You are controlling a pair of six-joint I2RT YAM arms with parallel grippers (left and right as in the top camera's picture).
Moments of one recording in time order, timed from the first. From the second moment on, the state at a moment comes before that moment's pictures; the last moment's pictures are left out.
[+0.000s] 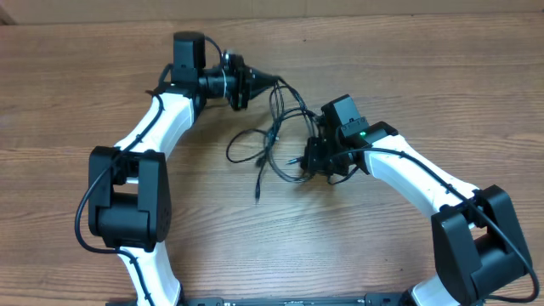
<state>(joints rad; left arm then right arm) -0.14 2.03 1.43 -0.03 1.08 -1.42 0.44 1.74 1.09 -0.57 -0.42 0.59</state>
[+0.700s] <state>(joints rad) -0.04 2.05 1.43 0.72 1.13 -1.90 0.44 1.74 1.09 -0.53 -0.38 0.49</state>
